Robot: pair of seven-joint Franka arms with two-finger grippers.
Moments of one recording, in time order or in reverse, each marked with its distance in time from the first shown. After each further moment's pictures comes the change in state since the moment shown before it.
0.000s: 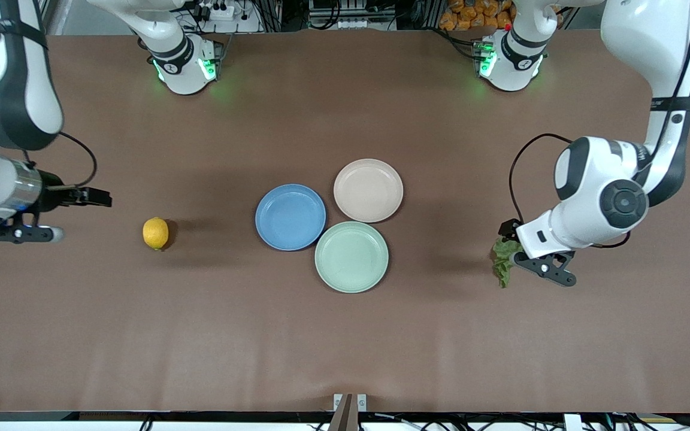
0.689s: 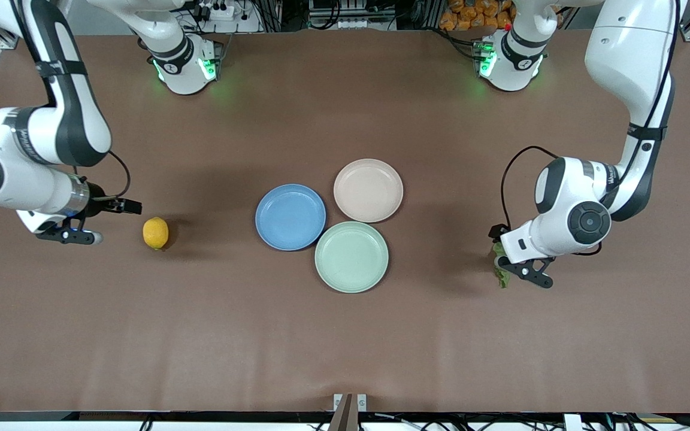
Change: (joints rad) left arm 0.000 0.104 0.000 -0.009 0.010 0.057 0.004; right arm -0.001 0.002 -0.001 -0.276 0.002 0.297 0.112
